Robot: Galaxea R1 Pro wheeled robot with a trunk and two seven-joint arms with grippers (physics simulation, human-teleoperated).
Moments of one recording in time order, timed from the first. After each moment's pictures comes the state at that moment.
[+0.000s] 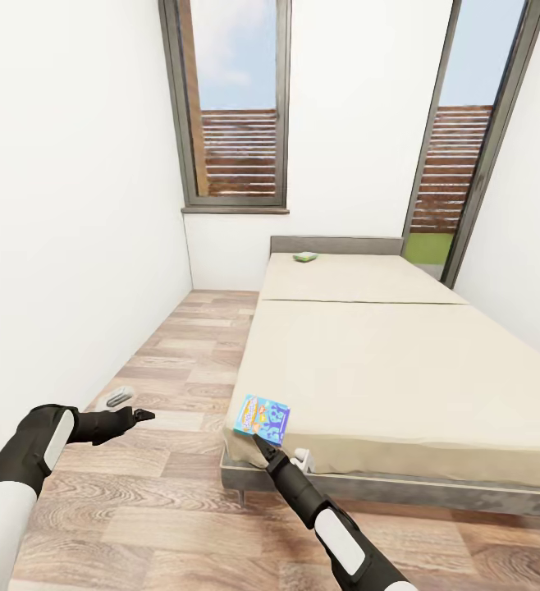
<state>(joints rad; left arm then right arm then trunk) -0.73 0.28 0.26 -0.75 0.14 0.92 -0.49 -0.48 0.17 0.29 -0.55 -1.08 0.07 0.60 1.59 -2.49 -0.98</state>
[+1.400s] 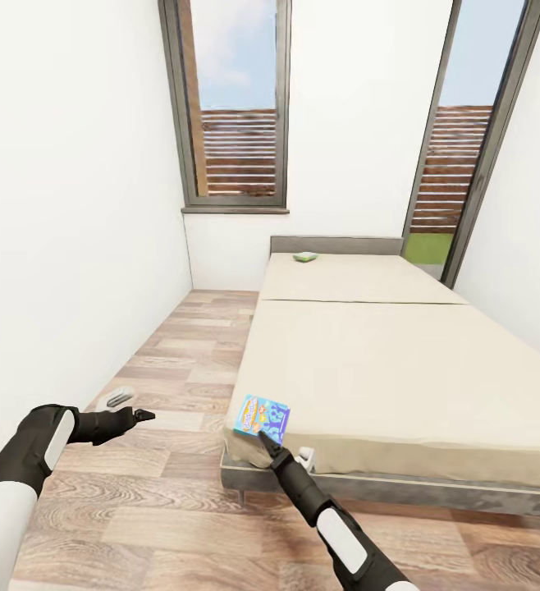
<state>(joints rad) -0.73 0.28 0.26 -0.75 0.14 0.92 -0.48 -0.48 0.17 0.26 -0.54 -1.08 0.04 0.59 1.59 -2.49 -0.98</state>
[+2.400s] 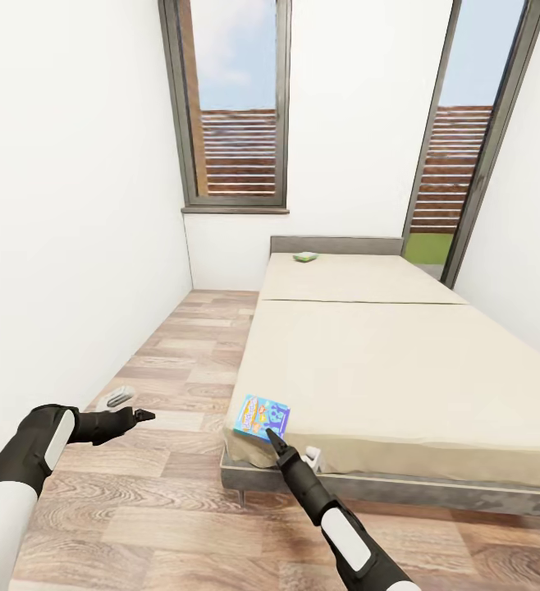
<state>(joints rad) -0.73 0.28 0.26 -0.75 0.14 0.92 -0.48 -0.48 0.17 0.20 -0.53 -1.08 0.04 0.59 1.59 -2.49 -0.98</state>
